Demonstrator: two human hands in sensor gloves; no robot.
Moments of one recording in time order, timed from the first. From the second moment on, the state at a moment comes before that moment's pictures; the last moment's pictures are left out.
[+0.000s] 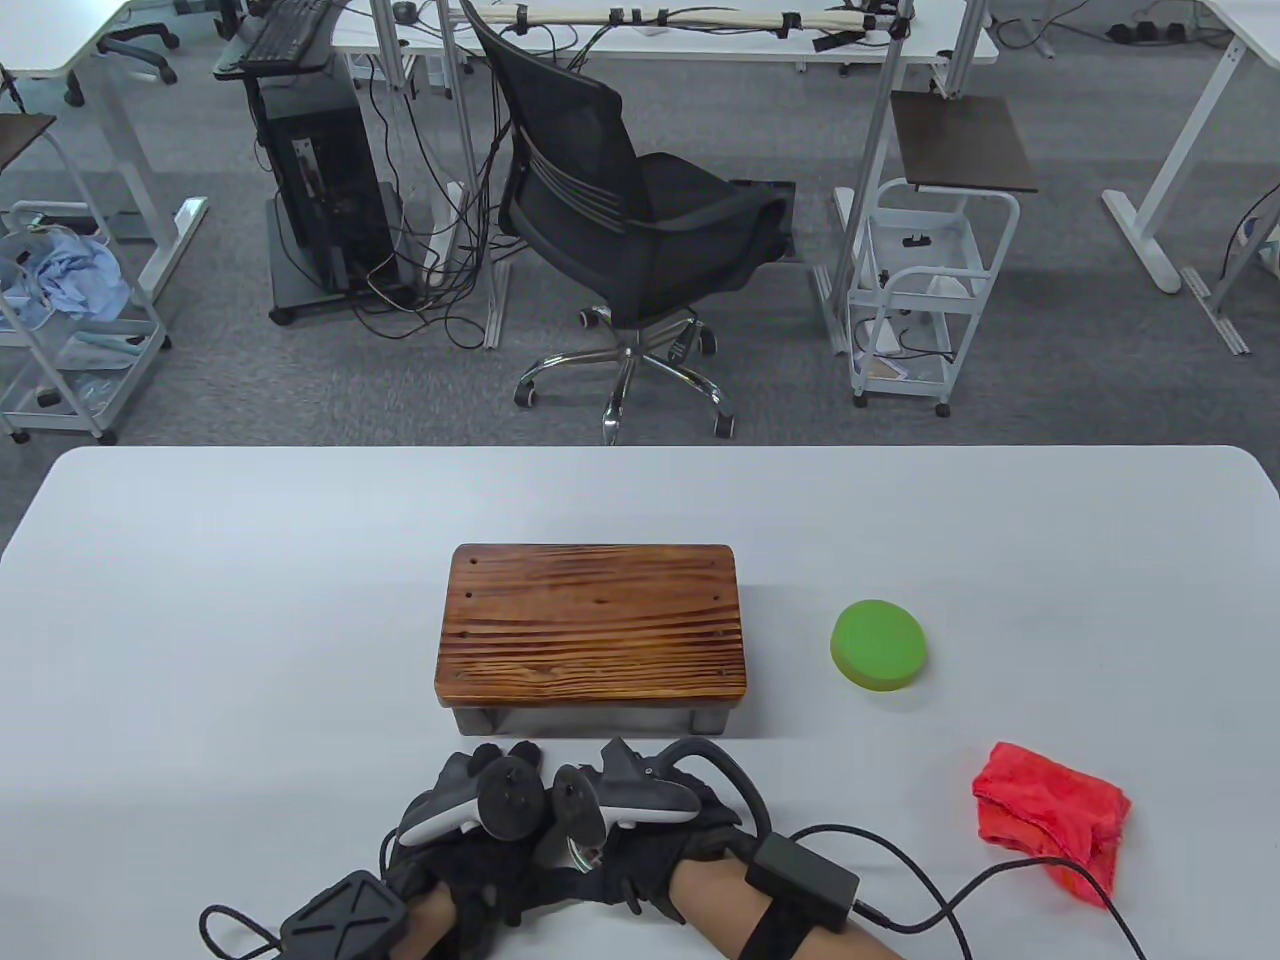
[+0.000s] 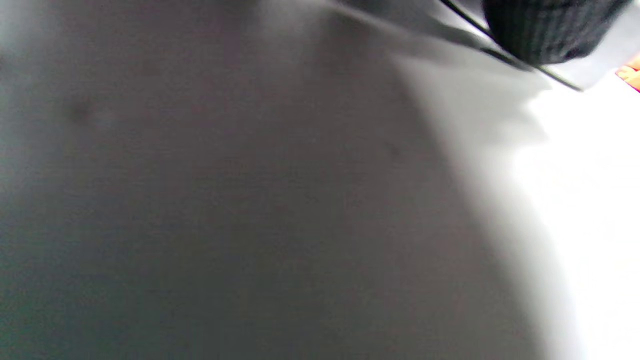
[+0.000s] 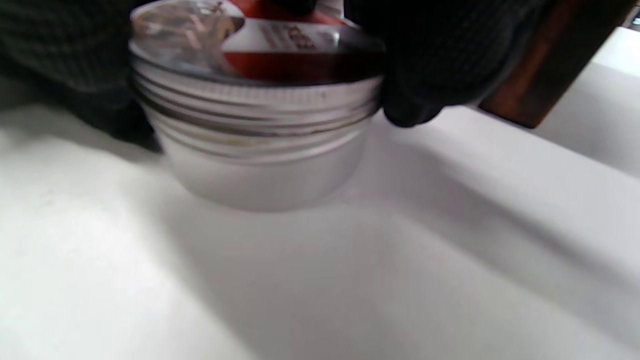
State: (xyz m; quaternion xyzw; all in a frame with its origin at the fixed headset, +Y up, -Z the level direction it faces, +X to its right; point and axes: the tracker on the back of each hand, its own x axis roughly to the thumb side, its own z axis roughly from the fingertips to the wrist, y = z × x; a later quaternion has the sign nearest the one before) left_hand -0.167 -0.840 -0.312 -0.31 -0.22 0.13 0.92; right_hand -0.015 -0.760 -0.308 -0.26 -0.22 -0.93 0.12
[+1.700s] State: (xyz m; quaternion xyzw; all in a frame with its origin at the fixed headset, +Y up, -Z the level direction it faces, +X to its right) left_hand -0.171 -0.840 -0.313 -0.31 -0.22 0.13 0.92; right_hand -0.021 -0.739 -0.314 -0.45 -0.22 -0.84 0.19
